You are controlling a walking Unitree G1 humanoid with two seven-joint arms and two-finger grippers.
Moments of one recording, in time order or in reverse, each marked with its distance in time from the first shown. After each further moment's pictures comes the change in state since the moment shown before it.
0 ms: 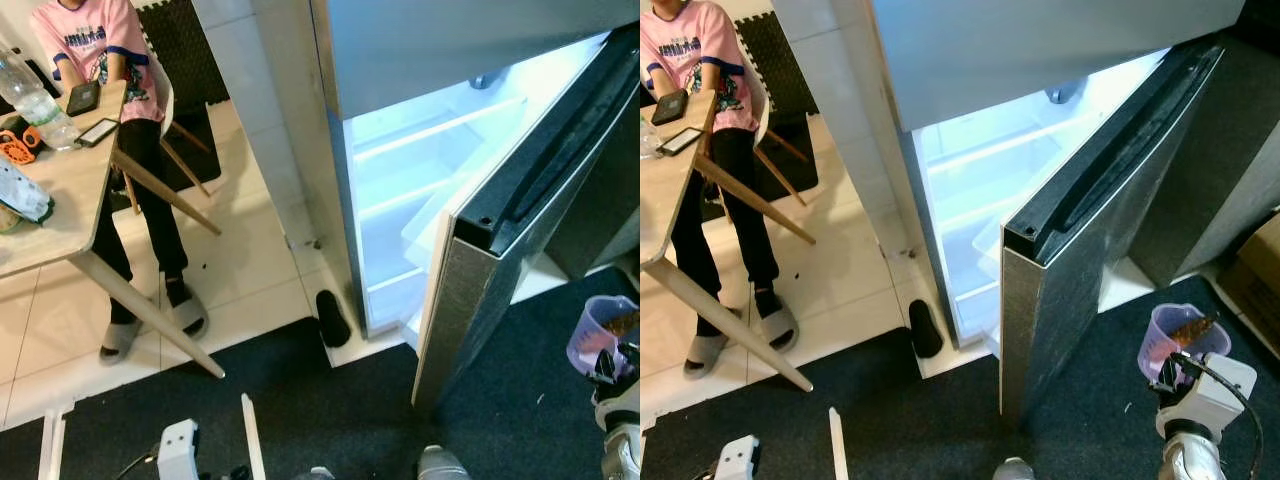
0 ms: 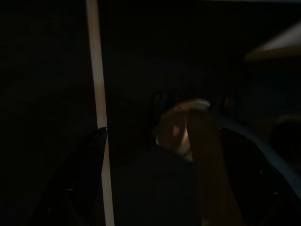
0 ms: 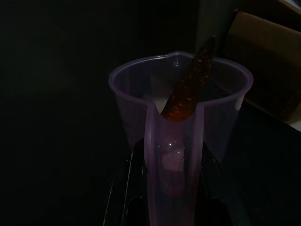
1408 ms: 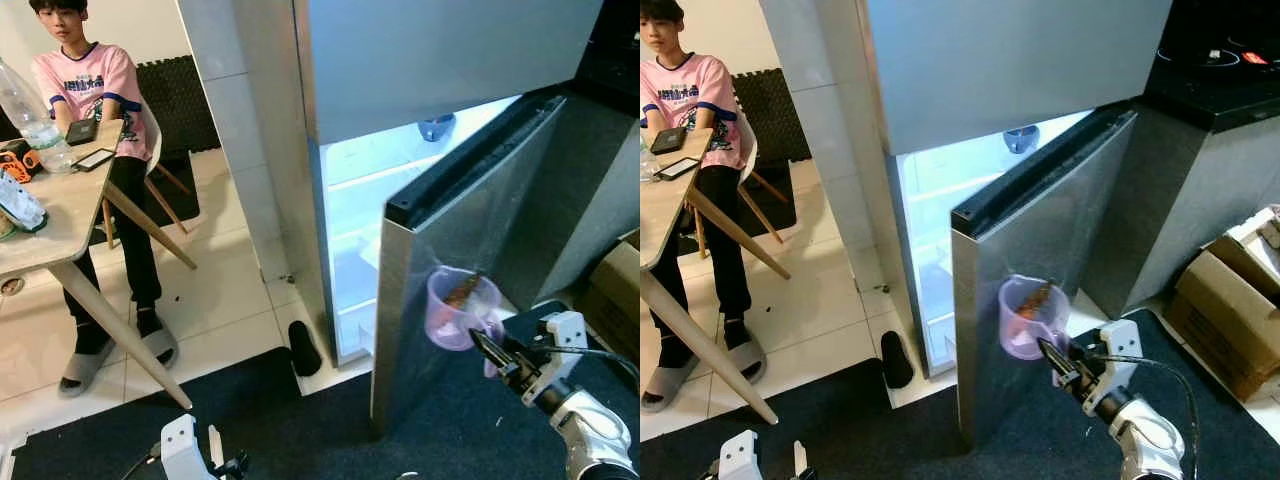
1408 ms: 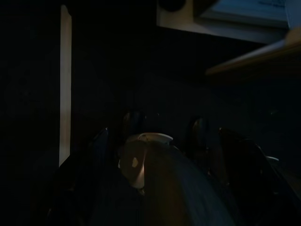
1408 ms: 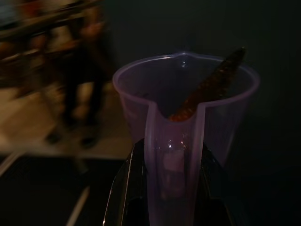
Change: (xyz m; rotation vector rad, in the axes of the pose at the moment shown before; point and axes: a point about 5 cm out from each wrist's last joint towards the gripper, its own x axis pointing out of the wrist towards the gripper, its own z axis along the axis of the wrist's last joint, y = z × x) left arm 0.013 -0.022 0.003 -0.112 -0.061 0.040; right arm -0.007 0.105 0.015 -0.123 0.033 1.092
